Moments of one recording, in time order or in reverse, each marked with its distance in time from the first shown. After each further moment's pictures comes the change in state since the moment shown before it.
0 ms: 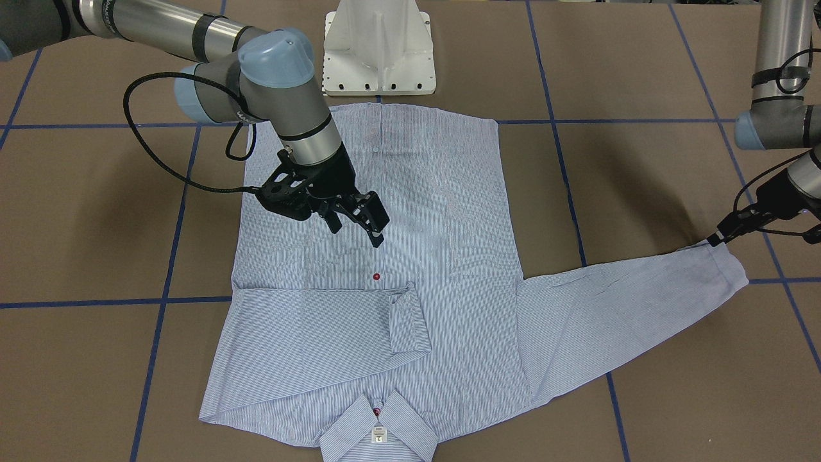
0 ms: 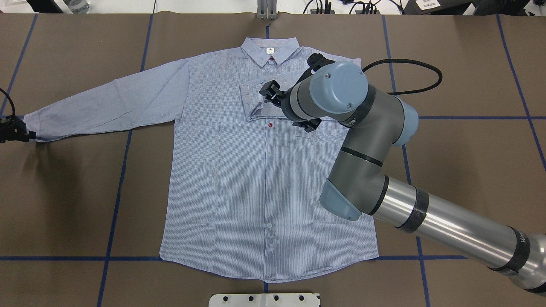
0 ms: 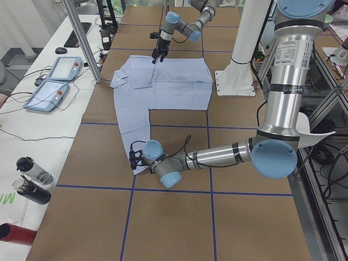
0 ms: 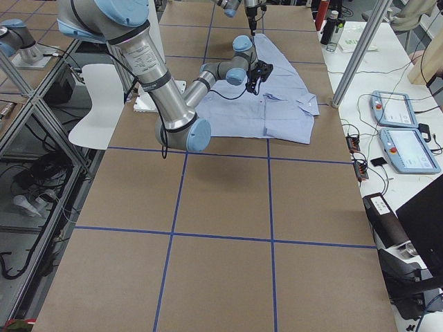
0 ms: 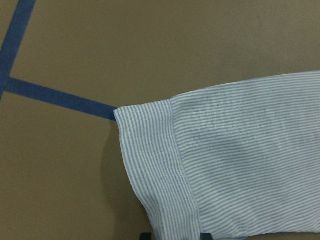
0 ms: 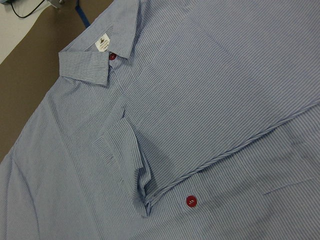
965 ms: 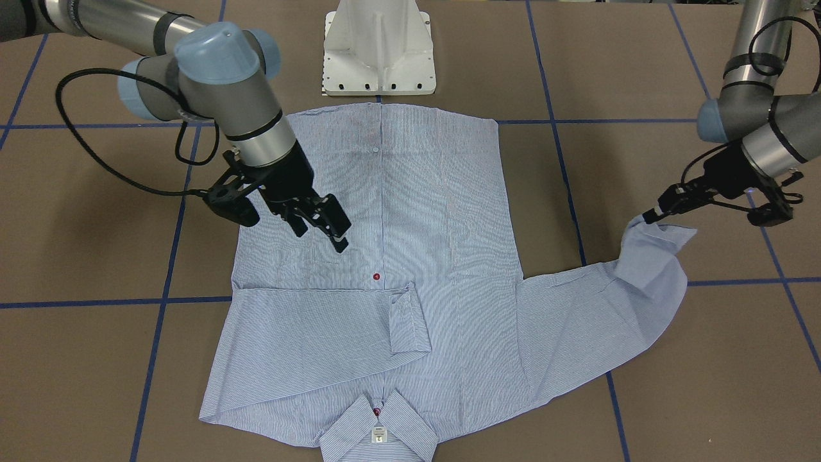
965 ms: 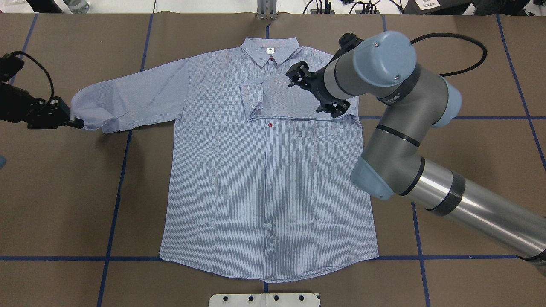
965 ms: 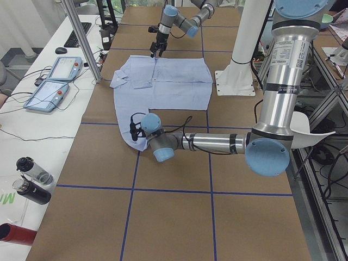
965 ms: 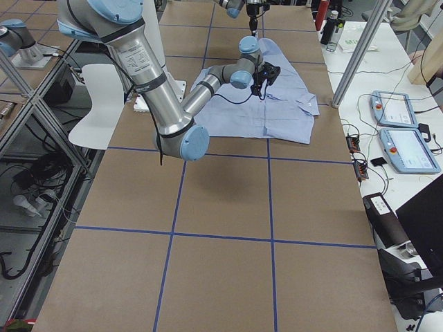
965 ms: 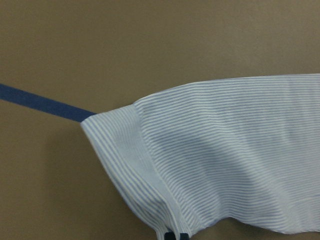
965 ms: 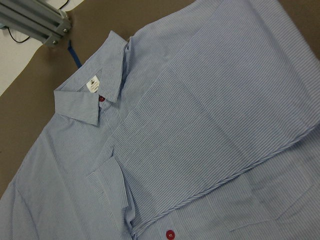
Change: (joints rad) left arm 0.099 -0.101 -0.316 0.022 -0.118 -0.270; right arm 0.133 -0.099 0.087 0.001 0.144 -0.043
